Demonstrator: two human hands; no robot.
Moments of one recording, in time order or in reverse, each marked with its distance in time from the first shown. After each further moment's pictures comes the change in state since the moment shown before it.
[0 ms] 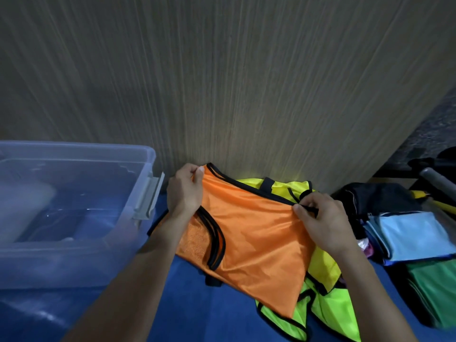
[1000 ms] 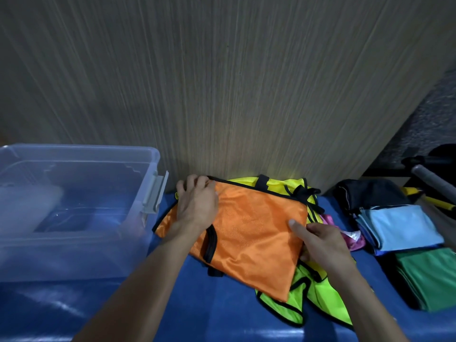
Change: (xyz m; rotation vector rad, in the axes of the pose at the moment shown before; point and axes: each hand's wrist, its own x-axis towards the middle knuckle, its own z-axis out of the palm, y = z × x) left_hand -0.033 -0.001 0.002 0.690 -0.265 0.395; right_hand -0.064 -0.014 -0.005 0.430 -0.118 0.407
